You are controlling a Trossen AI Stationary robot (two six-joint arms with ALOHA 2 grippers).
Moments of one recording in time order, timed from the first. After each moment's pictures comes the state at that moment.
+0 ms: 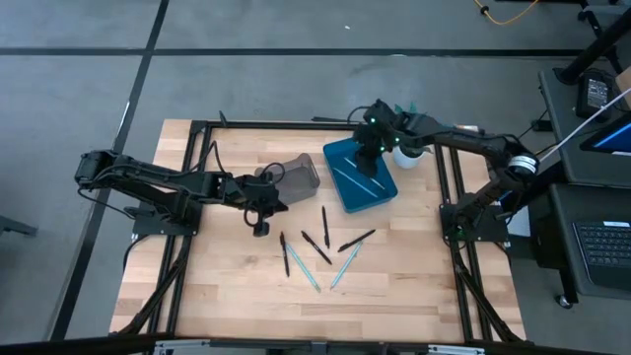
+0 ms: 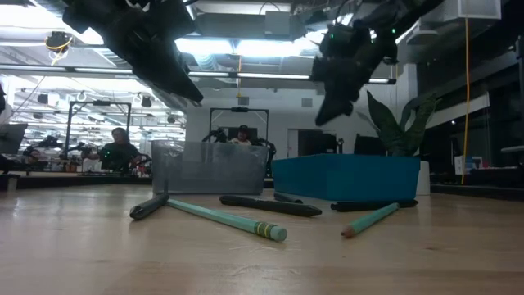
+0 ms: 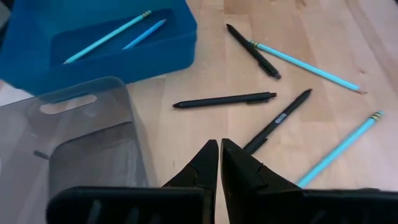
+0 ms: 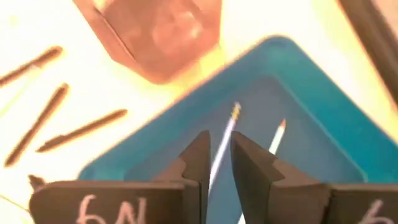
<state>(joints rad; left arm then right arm) -0.02 1.17 0.66 -0.15 -0.09 -0.02 -0.56 1.55 1.16 -0.57 -0.32 -0.16</state>
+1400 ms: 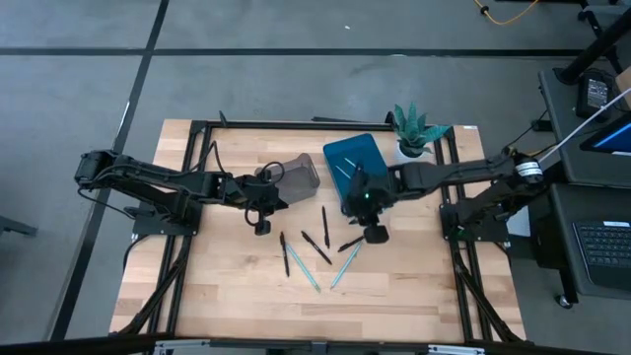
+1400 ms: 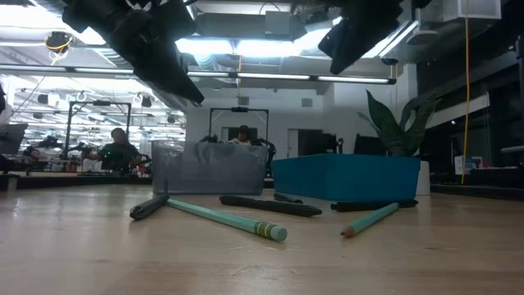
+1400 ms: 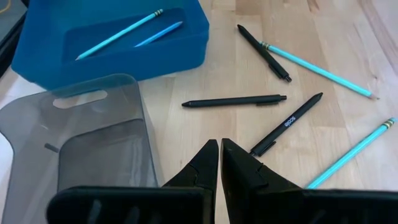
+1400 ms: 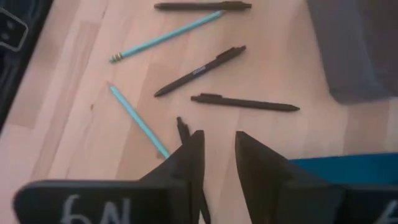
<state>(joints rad) -0.02 1.17 0.66 -0.15 -0.12 -0.05 0.07 1.51 1.25 -0.76 -0.13 -0.13</state>
